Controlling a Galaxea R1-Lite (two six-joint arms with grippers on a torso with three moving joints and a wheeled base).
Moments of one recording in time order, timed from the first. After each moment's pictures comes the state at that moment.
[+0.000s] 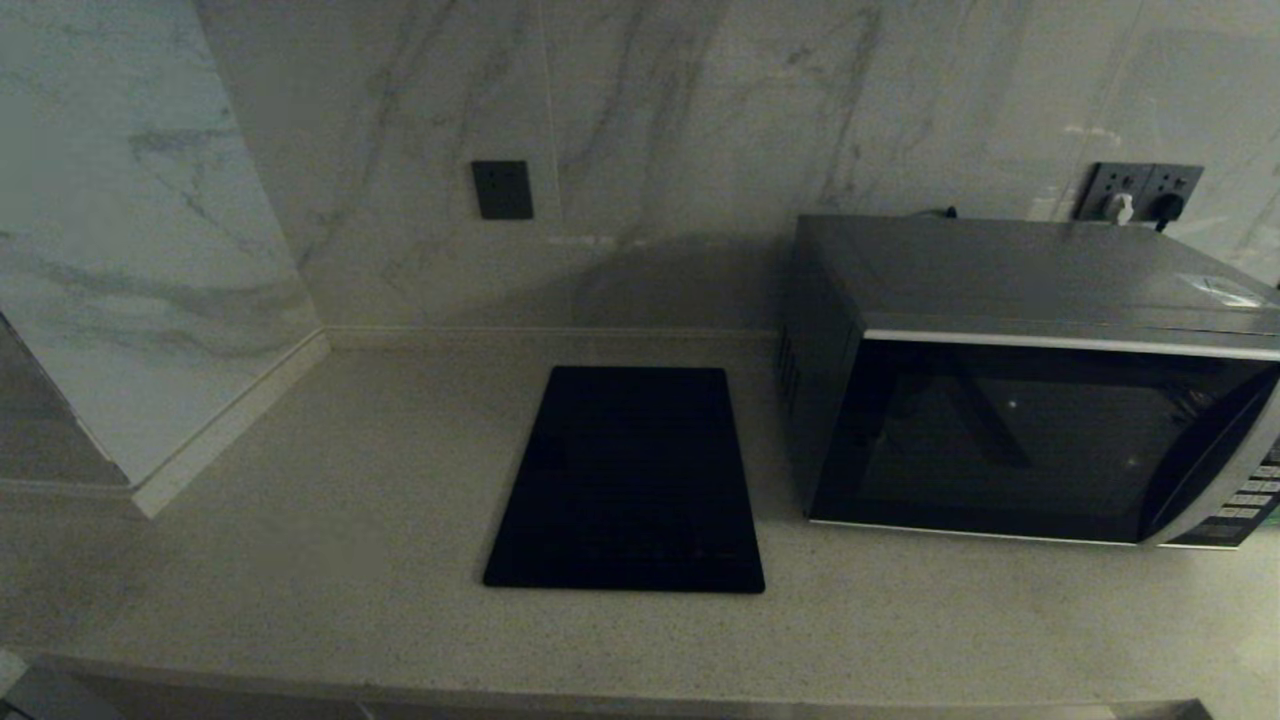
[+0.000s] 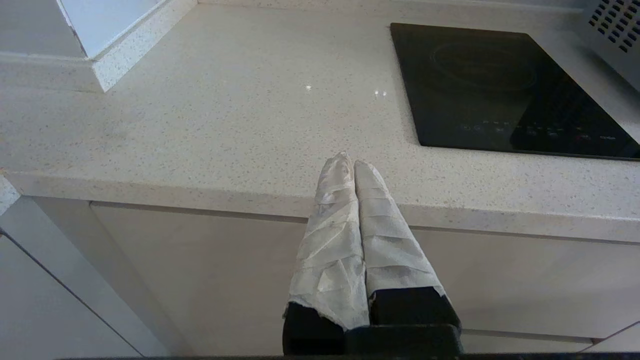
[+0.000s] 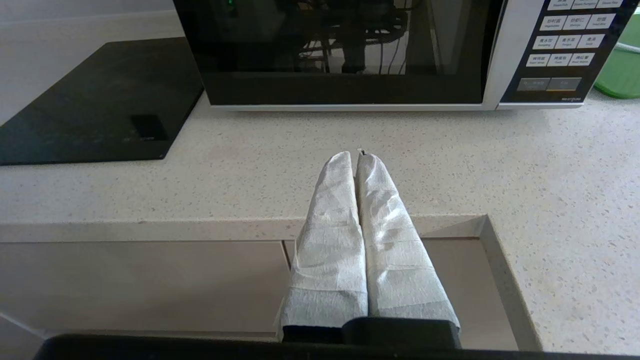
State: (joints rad) left arm 0.00 0.00 0.00 -0.01 0.02 -0.07; right arm 0.00 0.00 0.00 0.00 -0.03 0.13
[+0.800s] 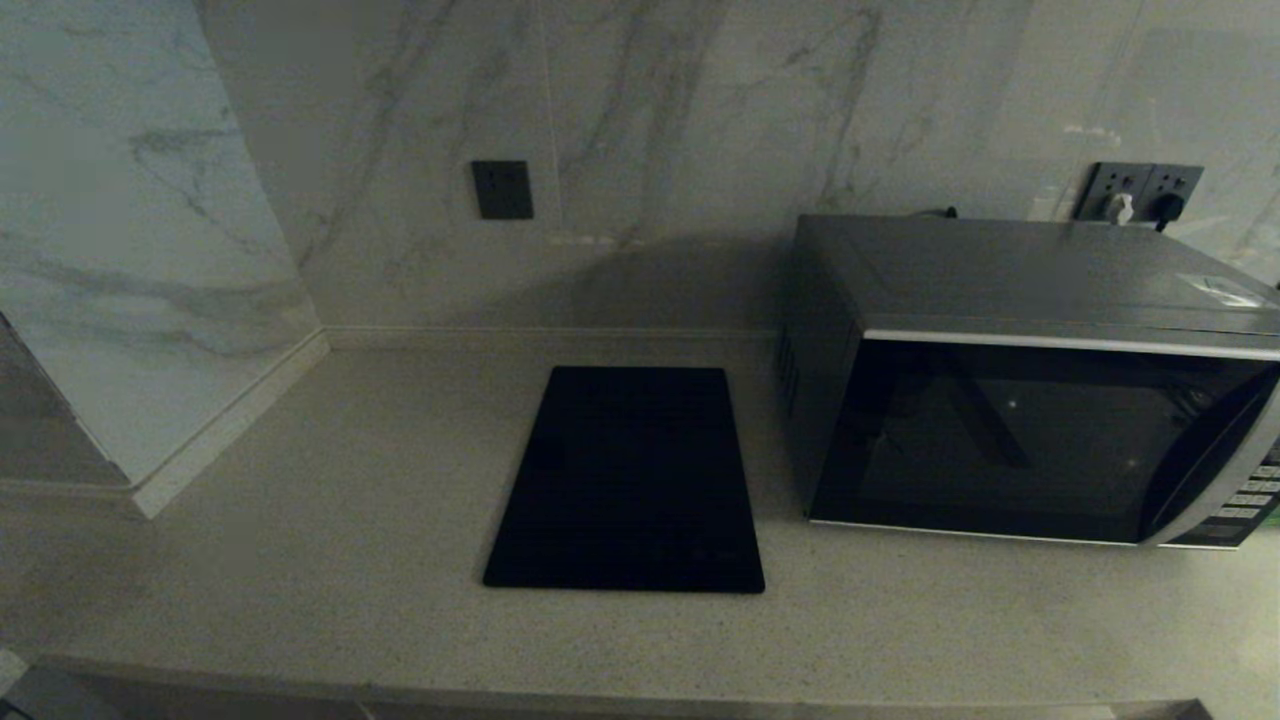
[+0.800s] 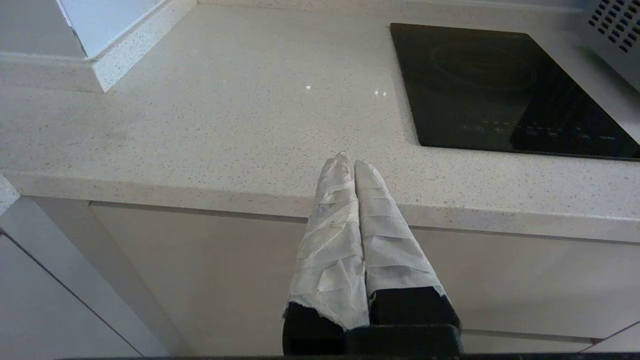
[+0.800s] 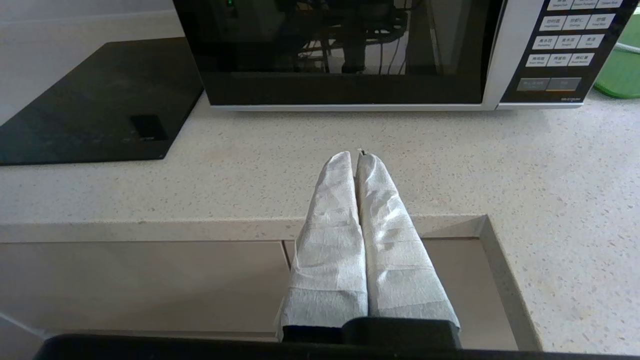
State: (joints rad) left arm 0.00 0.00 0.00 -0.01 0.02 -0.07; right arm 0.00 0.00 0.00 0.00 -0.04 0.13
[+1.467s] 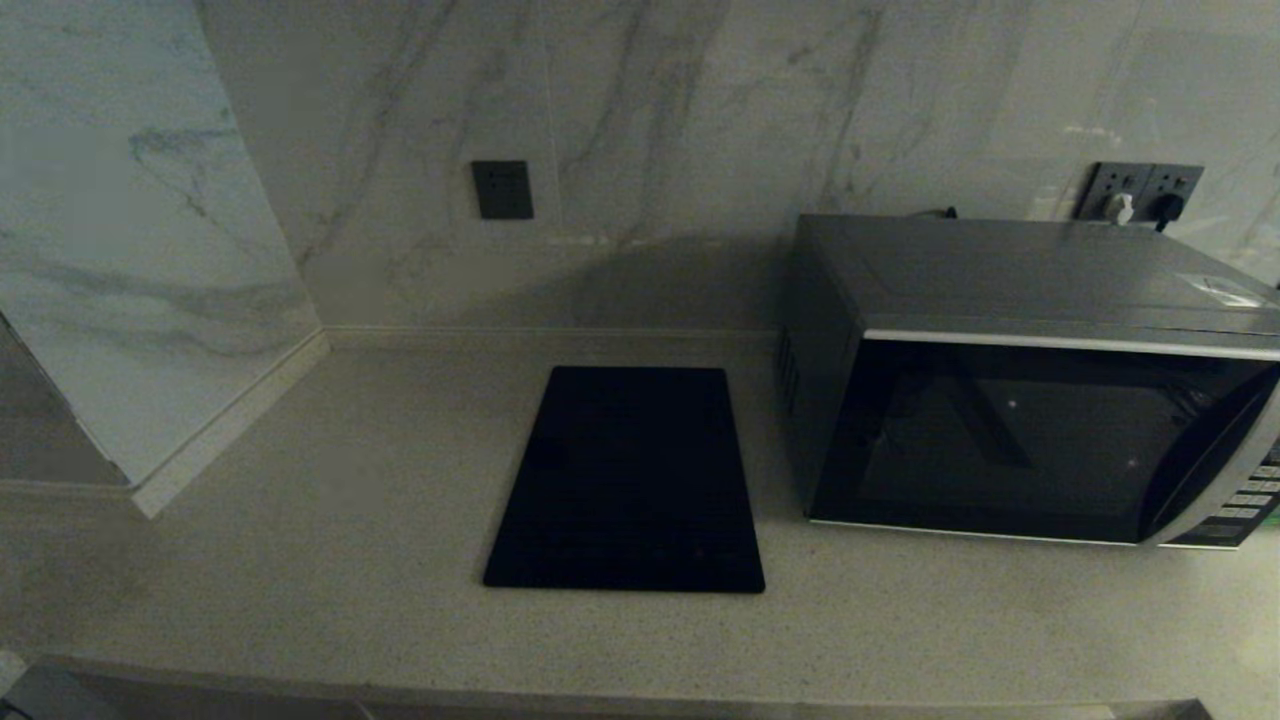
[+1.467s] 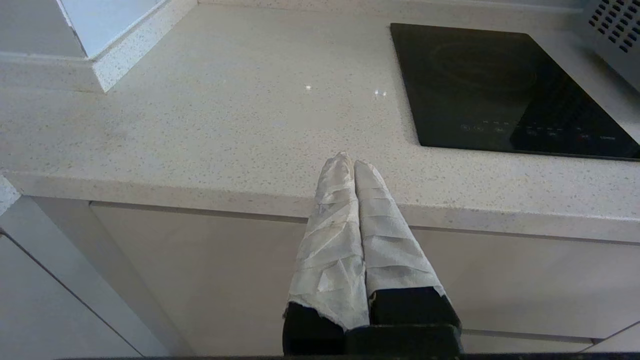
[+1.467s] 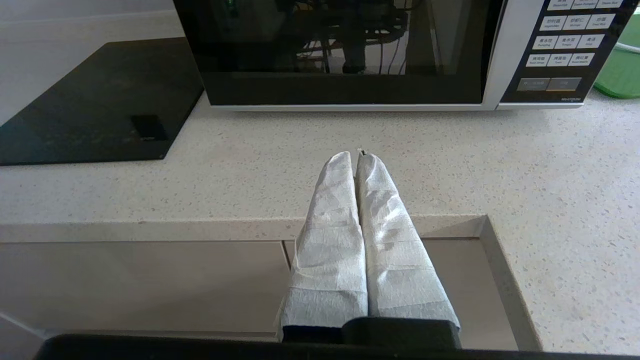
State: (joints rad) left arm 0.00 0.00 0.00 -0.01 0.02 -0.07; right arm 0.00 0.00 0.00 0.00 -0.04 0.13
